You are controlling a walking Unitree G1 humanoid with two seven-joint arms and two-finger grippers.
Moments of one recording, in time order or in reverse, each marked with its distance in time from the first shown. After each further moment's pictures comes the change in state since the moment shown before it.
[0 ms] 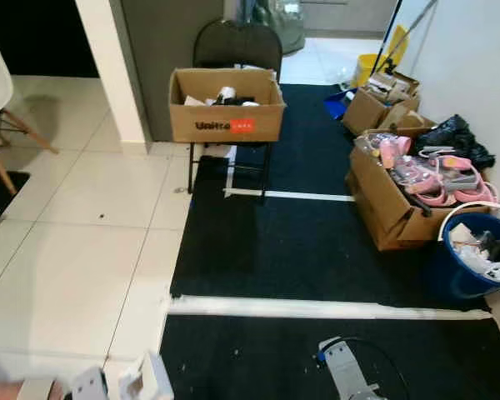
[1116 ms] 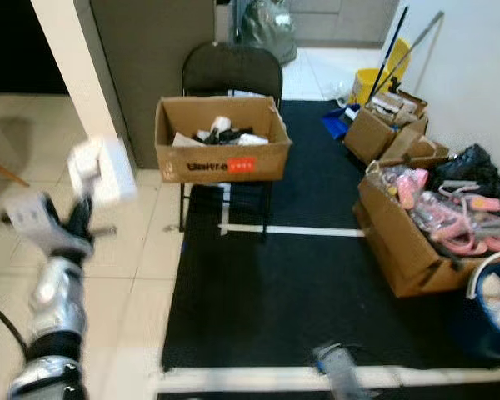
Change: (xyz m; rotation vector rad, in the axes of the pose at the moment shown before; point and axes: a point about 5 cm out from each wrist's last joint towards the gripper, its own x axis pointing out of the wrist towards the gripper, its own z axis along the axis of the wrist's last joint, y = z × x) left arm -0.088 -0.127 0.290 0.314 -1.243 -0.536; right arm 0.000 0.013 0.012 -0.044 -0.031 0.041
